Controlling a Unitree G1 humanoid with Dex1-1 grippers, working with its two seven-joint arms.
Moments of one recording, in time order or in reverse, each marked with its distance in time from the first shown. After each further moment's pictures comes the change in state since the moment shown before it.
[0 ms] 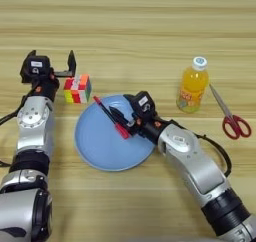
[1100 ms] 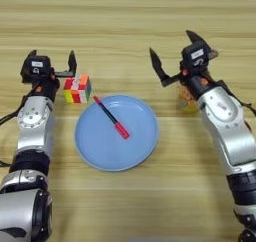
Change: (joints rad) left arm 0.001 0.000 -0.005 -0.003 0.001 0.000 0.000; right arm -0.113 -0.097 -0.305 -0.168 -0.047 -0.083 -0.119
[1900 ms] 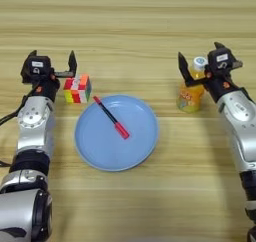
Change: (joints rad) left arm 0.000 0.000 0.000 0.000 0.001 0.007 0.000; right arm 0.006 -0.052 -0.115 0.143 0.048 0.012 -0.027
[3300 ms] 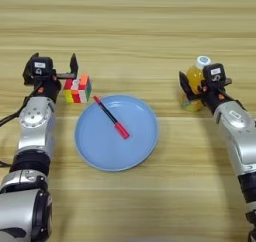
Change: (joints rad) left arm 0.000 0.001 -0.013 0.002 0.009 0.039 0.017; right arm 0.010 -0.001 0.005 0.125 0.020 0.046 0.026
